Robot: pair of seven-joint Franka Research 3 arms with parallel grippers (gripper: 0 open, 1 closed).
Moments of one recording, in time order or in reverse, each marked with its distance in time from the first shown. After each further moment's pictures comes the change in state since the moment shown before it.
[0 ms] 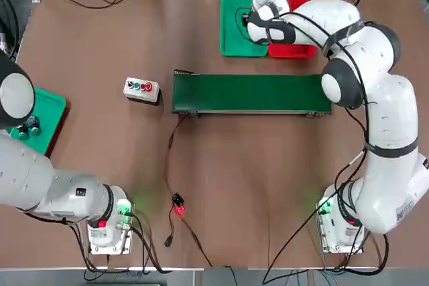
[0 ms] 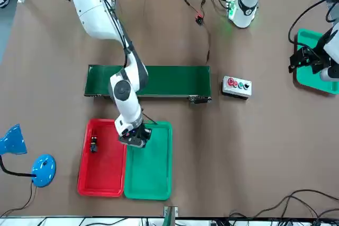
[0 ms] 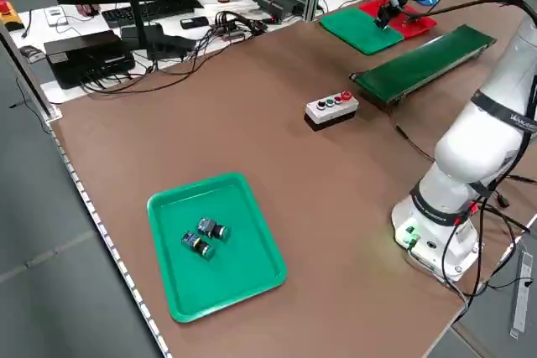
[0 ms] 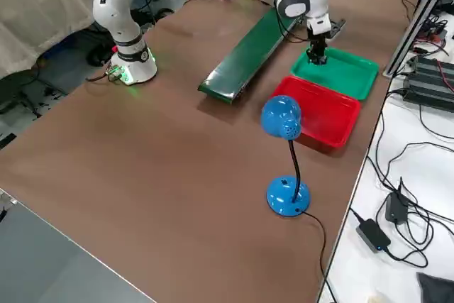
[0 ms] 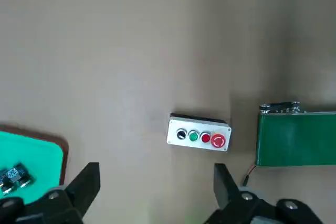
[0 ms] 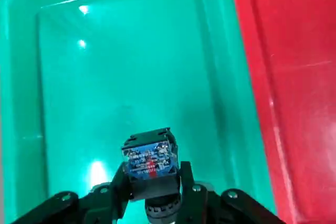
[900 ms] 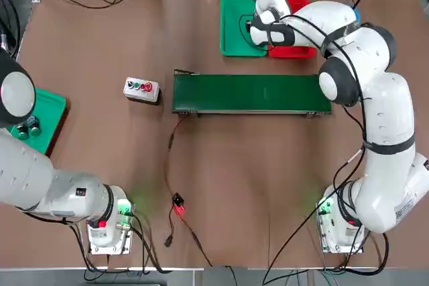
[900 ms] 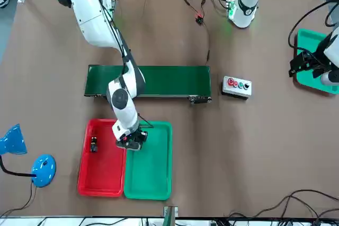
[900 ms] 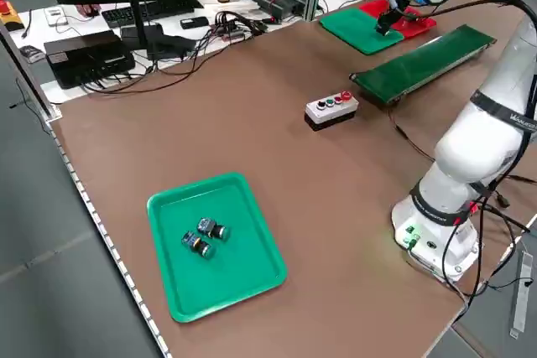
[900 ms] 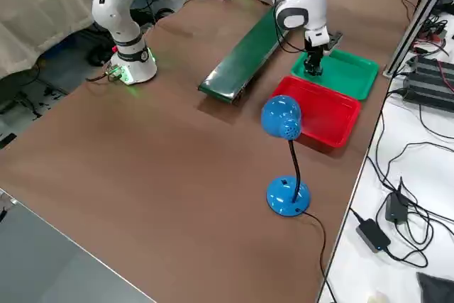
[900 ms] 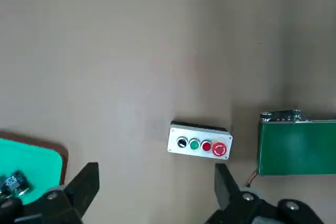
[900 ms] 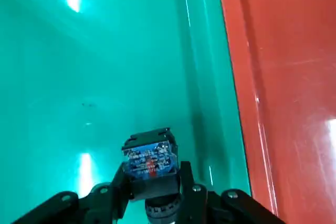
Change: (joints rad) left arm 0.001 0.007 0.001 -0.009 0.000 0.035 0.000; right arm -0.018 0.054 0.000 0.013 -0.001 0.002 -0.023
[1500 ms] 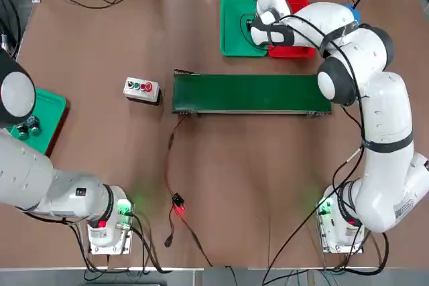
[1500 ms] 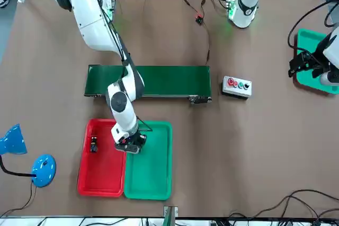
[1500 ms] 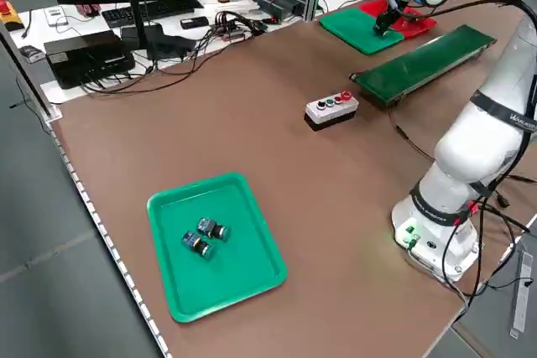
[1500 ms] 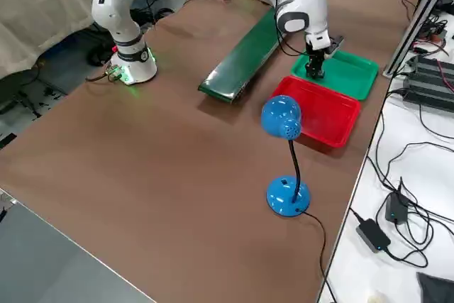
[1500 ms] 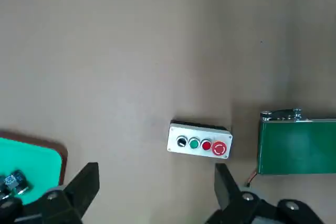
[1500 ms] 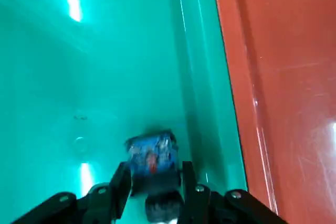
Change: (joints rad) left arm -0.001 0.000 -0.001 -0.008 0.000 0.000 -0.002; right arm -0.009 0.031 -0.001 0.021 0.000 0.024 0.000
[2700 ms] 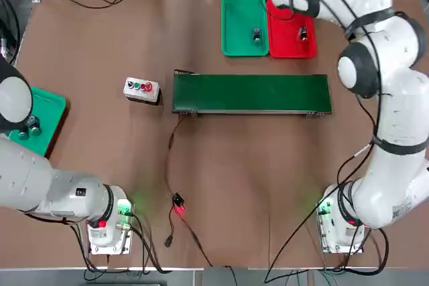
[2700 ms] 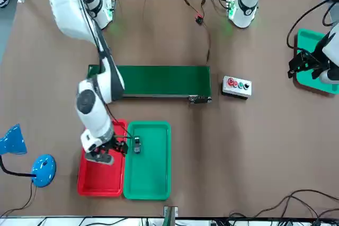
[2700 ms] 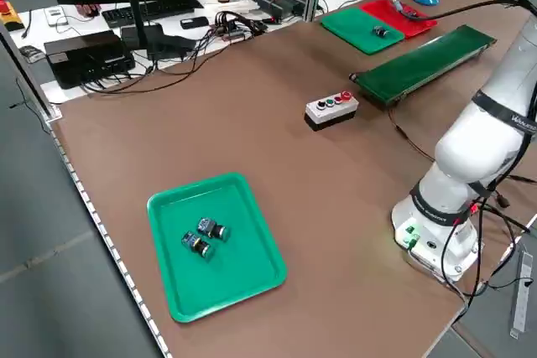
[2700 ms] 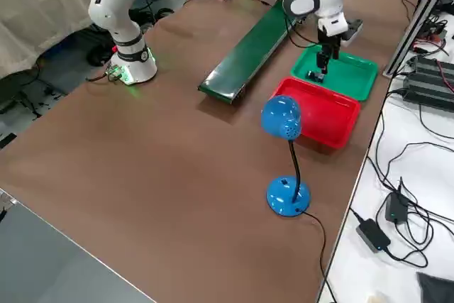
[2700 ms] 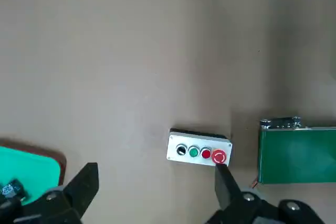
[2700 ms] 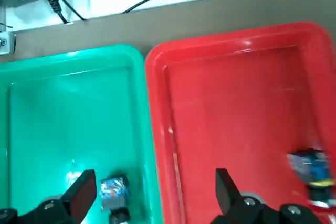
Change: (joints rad) left arm -0.002 -0.035 -0.001 -0.052 0.000 0.066 0.000; right arm -0.142 -0.207 -0.004 0.052 -0.015 -0.246 -0.180
